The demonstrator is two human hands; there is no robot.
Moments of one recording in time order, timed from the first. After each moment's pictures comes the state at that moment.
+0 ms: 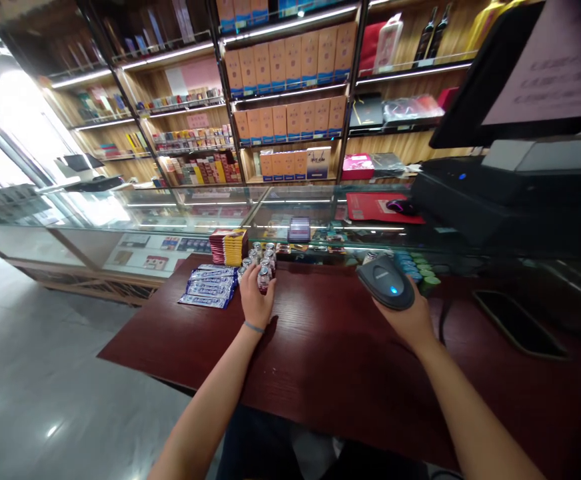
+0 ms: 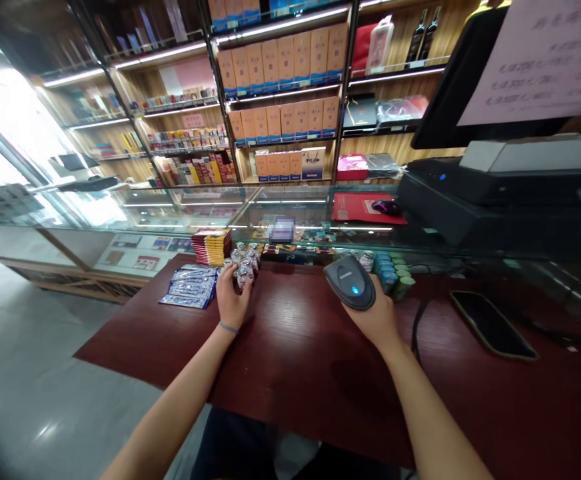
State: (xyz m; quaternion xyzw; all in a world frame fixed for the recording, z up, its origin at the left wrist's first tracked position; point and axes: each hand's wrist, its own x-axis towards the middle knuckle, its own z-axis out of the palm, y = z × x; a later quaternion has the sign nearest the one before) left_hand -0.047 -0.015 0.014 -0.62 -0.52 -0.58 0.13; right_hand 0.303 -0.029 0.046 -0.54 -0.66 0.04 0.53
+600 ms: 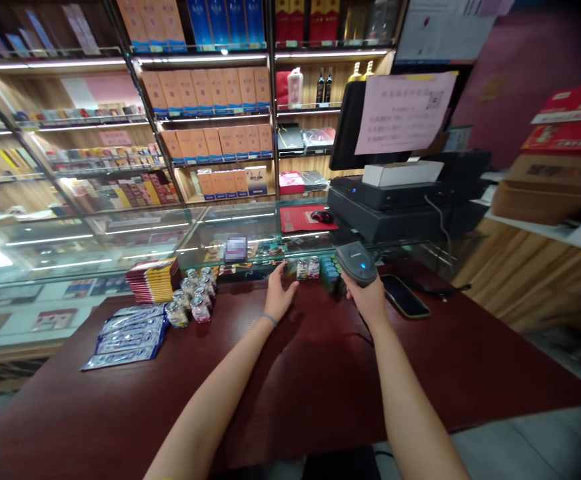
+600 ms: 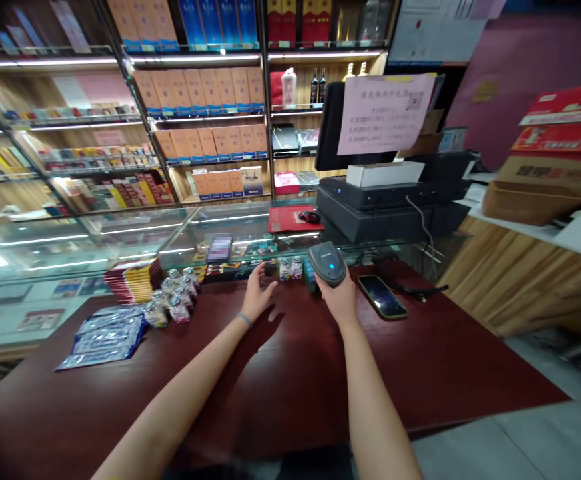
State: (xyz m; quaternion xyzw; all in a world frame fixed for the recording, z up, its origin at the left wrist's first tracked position) left_hand 0.156 0.075 -0.004 -0.70 -0.39 -0.54 -0.27; right_hand 0.378 -0.023 0.072 -0.58 -0.48 0.15 0.64
